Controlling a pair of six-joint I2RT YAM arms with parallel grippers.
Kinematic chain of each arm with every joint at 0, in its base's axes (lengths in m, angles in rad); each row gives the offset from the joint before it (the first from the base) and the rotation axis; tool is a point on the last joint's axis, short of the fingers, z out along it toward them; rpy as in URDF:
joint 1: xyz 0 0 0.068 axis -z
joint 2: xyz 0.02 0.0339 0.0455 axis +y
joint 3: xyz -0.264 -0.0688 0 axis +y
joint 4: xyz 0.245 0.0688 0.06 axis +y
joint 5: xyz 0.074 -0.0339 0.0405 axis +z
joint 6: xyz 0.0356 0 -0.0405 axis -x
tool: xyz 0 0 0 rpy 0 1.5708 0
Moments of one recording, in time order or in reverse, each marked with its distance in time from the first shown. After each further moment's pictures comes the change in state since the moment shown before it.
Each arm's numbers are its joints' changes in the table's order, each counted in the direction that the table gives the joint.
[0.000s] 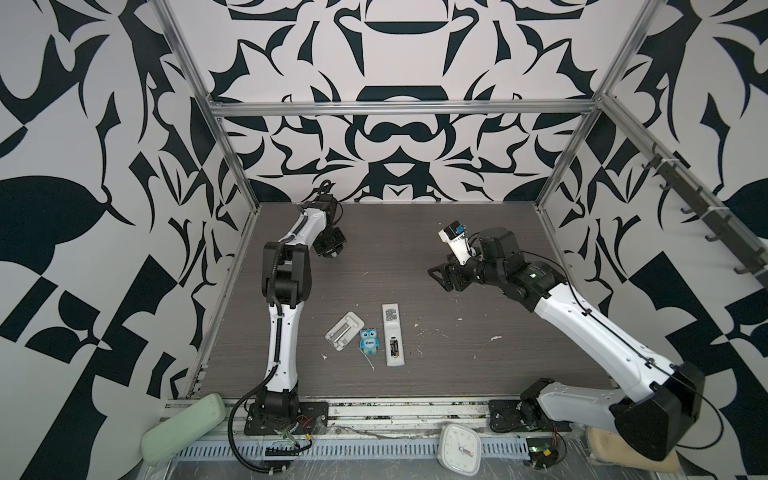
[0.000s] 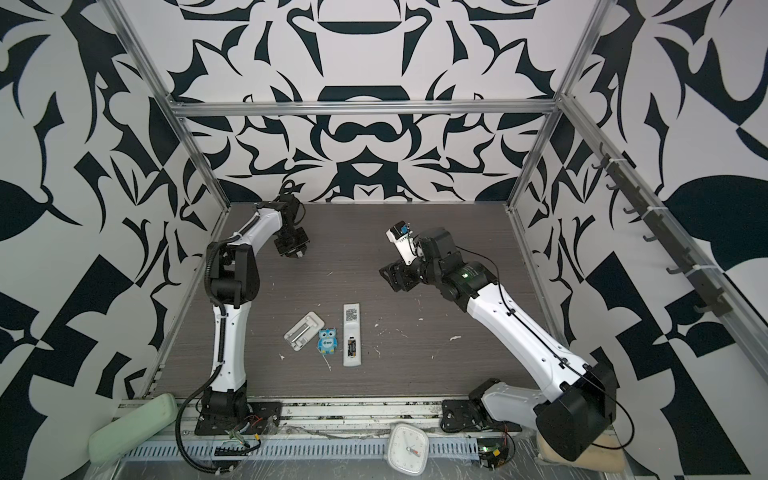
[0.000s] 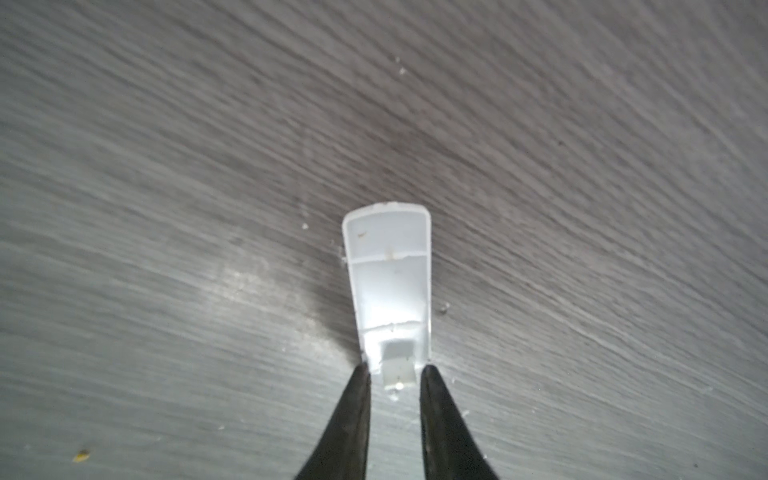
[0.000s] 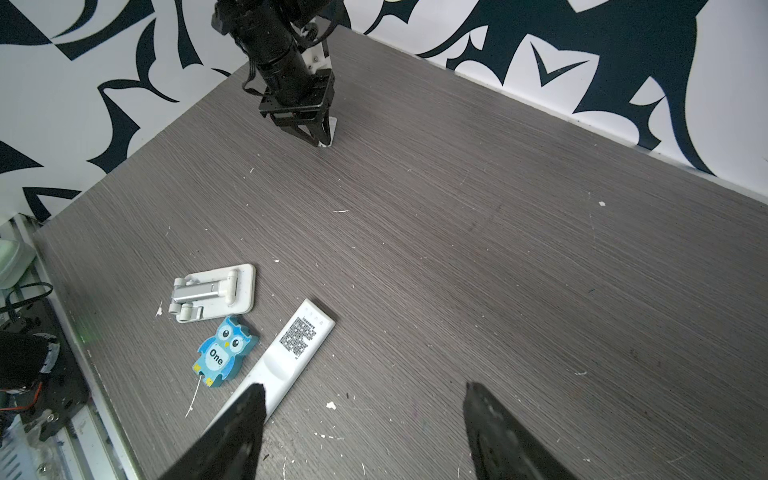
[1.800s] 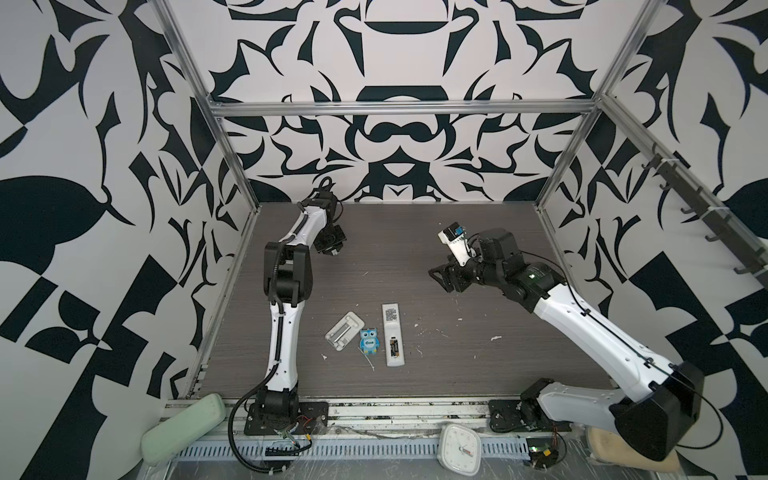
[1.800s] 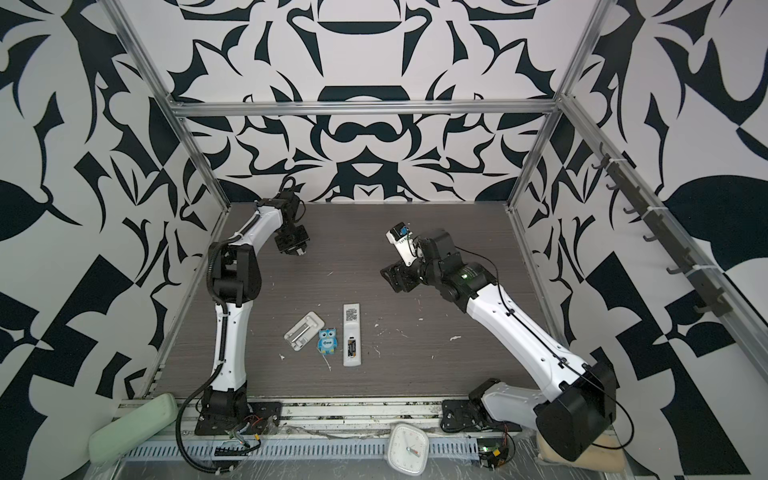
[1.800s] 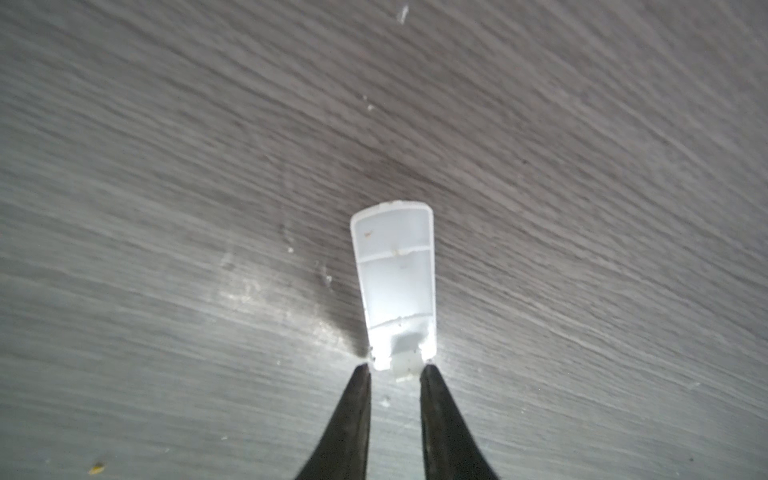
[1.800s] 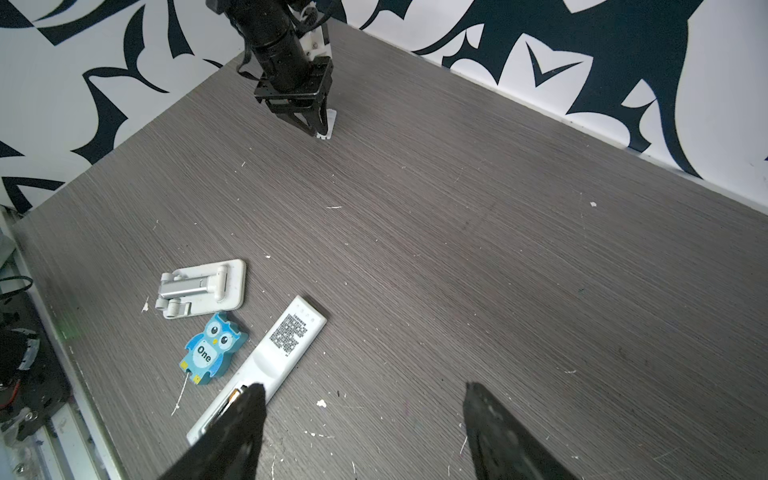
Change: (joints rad) left arm -0.002 0.036 -0.074 0.037 0.002 -0.050; right arm 0.000 0.000 0.013 -0.006 -0.018 0.026
